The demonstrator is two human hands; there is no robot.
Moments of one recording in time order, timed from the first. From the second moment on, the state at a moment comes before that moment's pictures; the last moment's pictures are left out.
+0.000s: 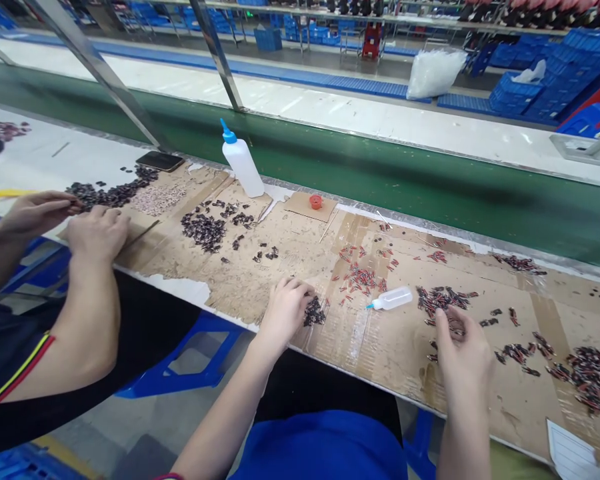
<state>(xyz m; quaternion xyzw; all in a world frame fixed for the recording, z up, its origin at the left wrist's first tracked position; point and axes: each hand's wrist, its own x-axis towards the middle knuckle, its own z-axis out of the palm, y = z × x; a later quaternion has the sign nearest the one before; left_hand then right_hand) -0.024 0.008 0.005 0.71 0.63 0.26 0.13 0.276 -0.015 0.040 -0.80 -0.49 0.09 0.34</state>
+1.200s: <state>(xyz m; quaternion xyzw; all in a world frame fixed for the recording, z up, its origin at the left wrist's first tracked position) 0.018 -0.028 0.001 0.78 0.53 0.30 0.14 0.203 -0.016 0.013 -0.60 -0.31 0.47 0.56</state>
